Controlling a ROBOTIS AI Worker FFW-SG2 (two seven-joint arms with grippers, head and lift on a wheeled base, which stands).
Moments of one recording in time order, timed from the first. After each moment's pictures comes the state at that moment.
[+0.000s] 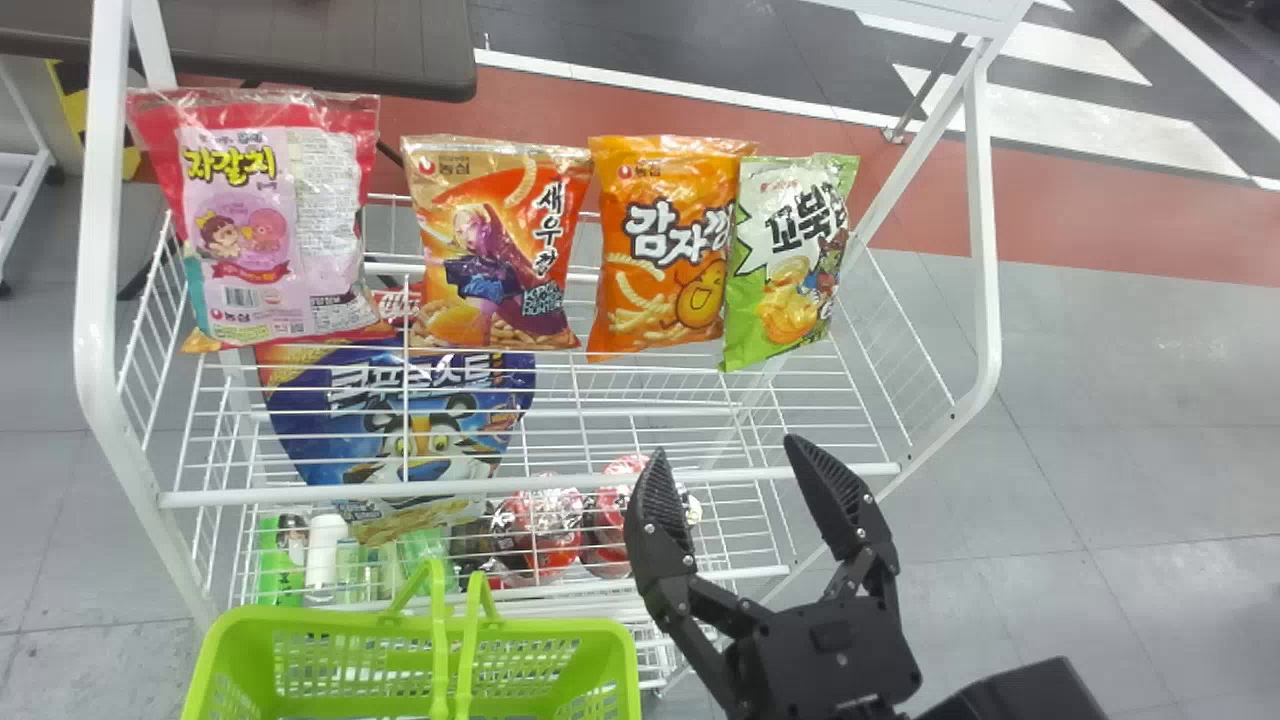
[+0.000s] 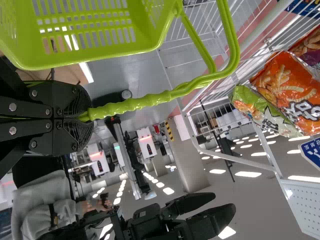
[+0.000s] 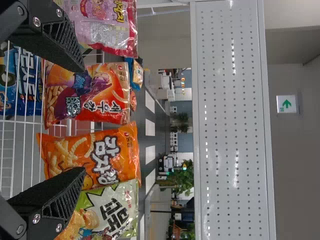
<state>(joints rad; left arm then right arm) 0.74 0.06 0.01 -2.14 0.50 0.97 -0.95 1.02 -0.07 0.11 -2.40 0.03 -0.20 -0.02</state>
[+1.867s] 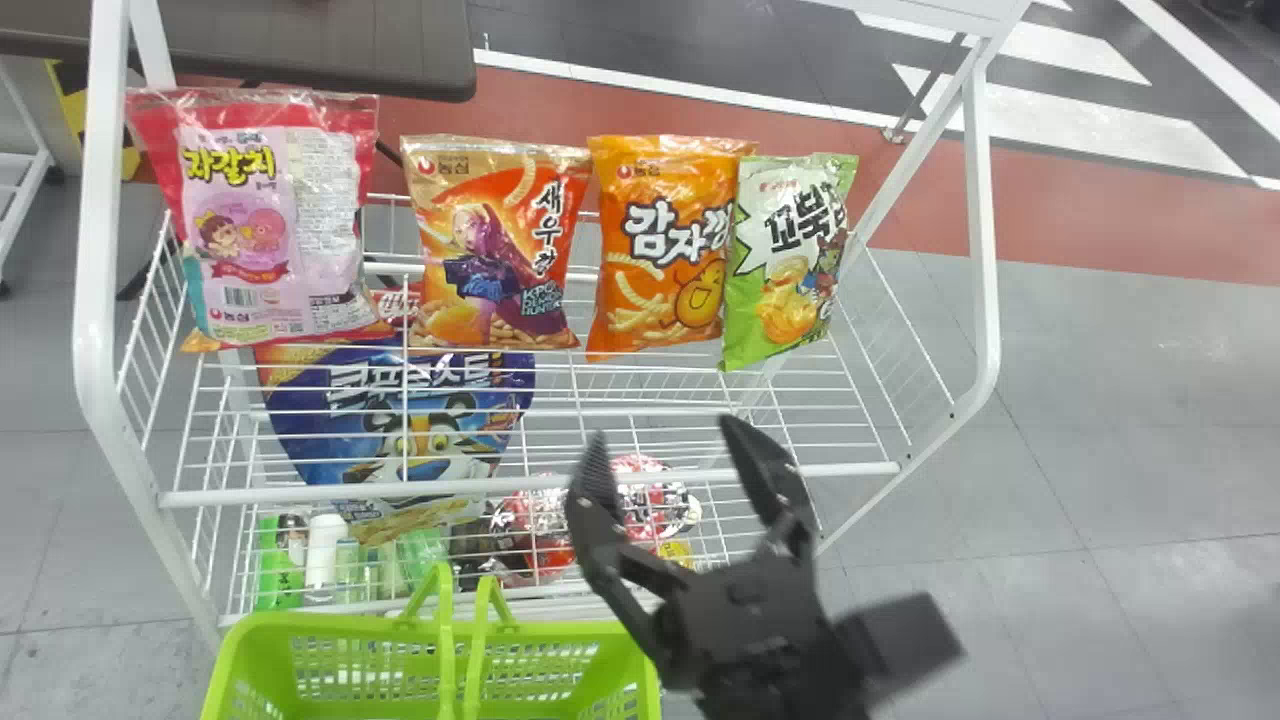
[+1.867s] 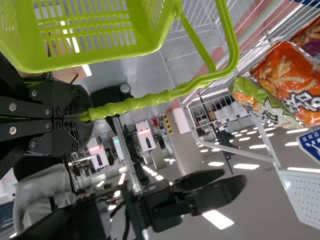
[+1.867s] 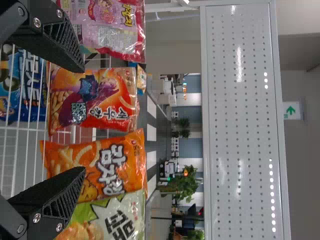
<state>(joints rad) 0.76 0.07 0.00 -2.14 0.50 0.95 -0.98 0.78 -0.08 0.18 -2.23 0.06 -0.14 -0.02</state>
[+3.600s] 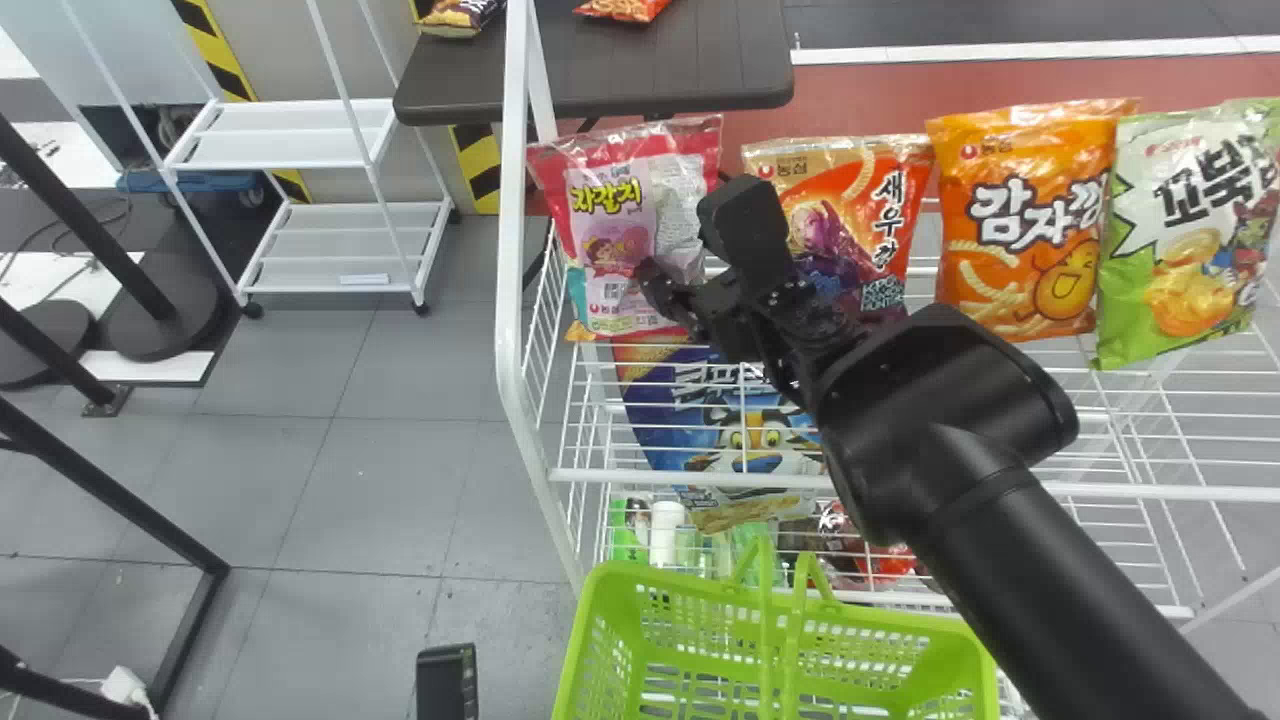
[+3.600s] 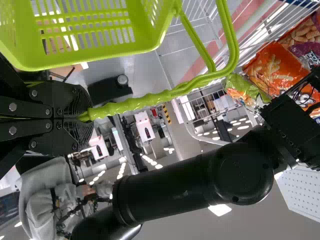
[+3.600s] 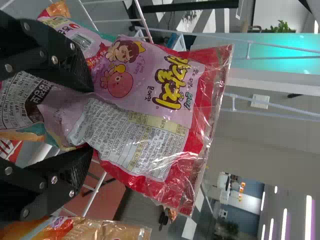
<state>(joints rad) 0.66 0.17 0.00 -2.02 0.62 0.89 -1.00 -0.33 0.00 0.49 -1.31 0.05 0.35 0.14</state>
